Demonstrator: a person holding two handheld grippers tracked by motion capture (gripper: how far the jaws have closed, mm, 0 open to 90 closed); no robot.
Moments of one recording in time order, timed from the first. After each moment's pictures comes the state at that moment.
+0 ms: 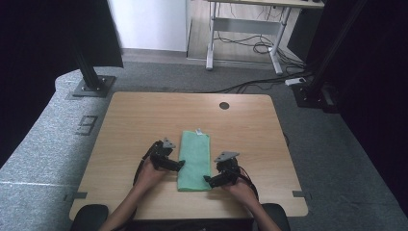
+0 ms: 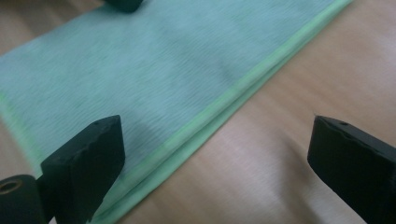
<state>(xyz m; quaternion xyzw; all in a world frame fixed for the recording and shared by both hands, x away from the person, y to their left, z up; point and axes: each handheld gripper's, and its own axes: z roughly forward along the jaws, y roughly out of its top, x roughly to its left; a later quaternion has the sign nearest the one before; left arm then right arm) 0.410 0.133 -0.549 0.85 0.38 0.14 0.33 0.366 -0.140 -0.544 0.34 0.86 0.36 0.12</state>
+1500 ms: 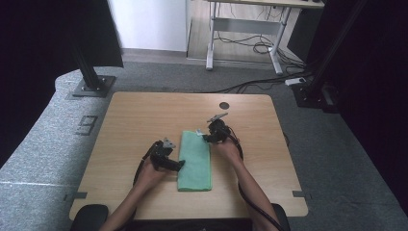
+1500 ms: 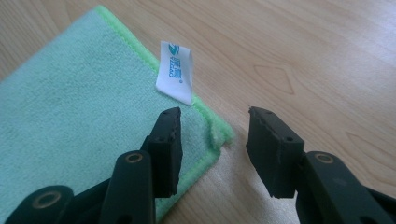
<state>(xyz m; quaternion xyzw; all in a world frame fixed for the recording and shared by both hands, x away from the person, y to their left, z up) 0.411 0.133 -0.549 0.85 0.38 0.14 0.33 0.515 -0.113 -0.532 0.37 0.86 0.32 0.14</state>
